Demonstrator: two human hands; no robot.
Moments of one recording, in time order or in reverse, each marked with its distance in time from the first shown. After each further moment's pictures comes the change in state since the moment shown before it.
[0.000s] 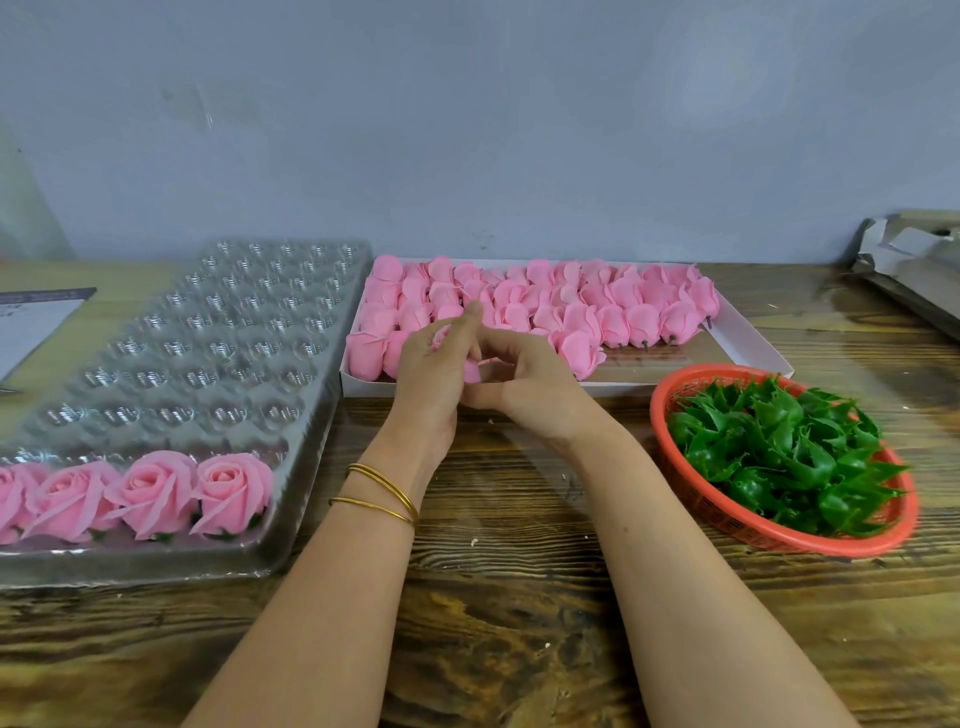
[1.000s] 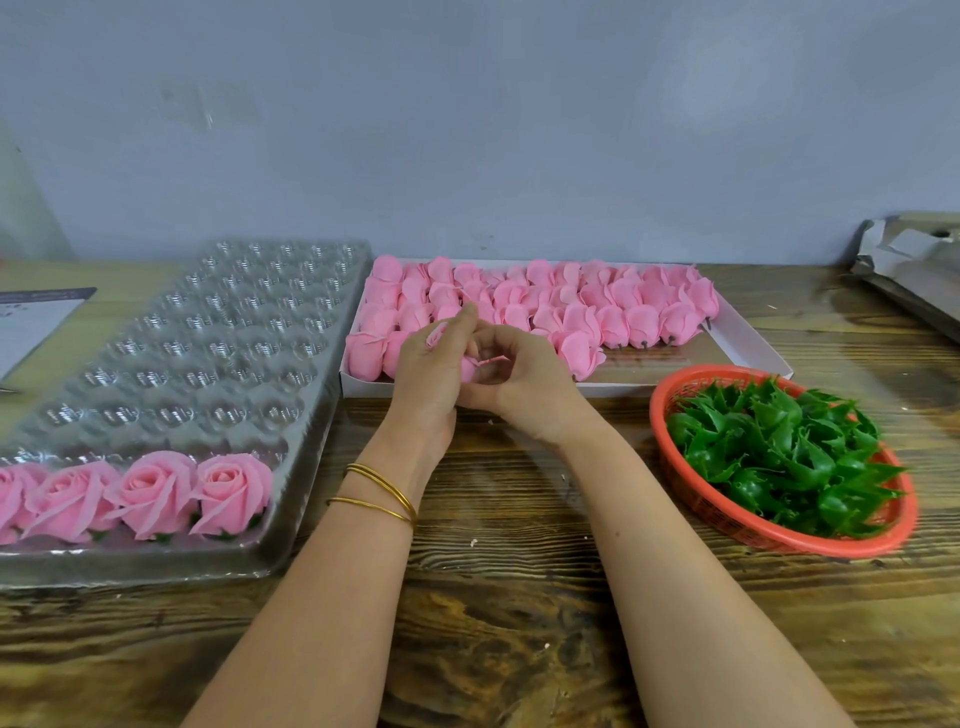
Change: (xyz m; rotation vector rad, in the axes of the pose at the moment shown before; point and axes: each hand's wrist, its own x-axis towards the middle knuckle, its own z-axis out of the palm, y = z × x) left_hand -0.003 0.006 0.000 -0.058 -0.013 -0.050; right_hand 0.004 0.002 0.002 -0.091 0.077 -0.026
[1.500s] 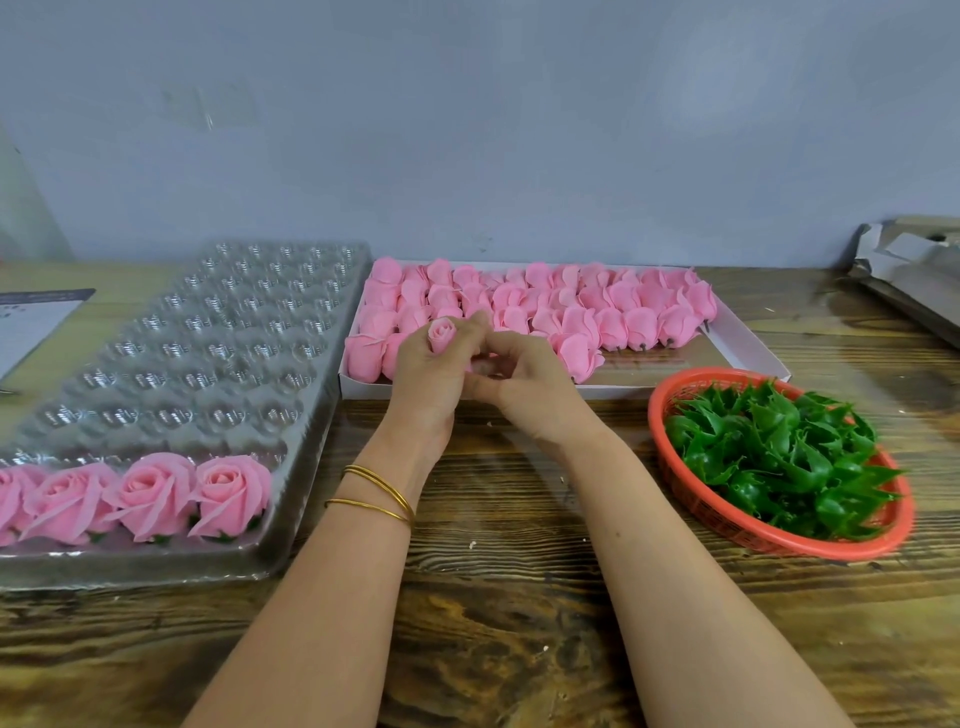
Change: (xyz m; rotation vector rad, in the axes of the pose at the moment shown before) left_hand 0.002 -0.005 -0.004 0.045 -0.044 0.074; right_hand 0.002 0.002 0.002 0.047 0.002 -0.046
